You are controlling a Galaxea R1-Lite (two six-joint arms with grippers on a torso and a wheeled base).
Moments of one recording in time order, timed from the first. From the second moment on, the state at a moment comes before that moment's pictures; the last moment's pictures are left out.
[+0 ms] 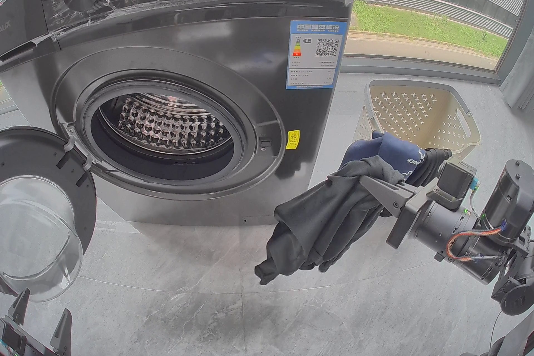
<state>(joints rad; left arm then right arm) -0.01 0.02 -0.02 0.00 0.00 -0.03 0.74 1.56 -0.39 -1.22 -0.08 0.21</state>
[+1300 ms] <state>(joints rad) -0.01 0.02 -0.02 0.00 0.00 -0.03 0.73 1.57 -0.38 -1.23 -0.08 0.21</state>
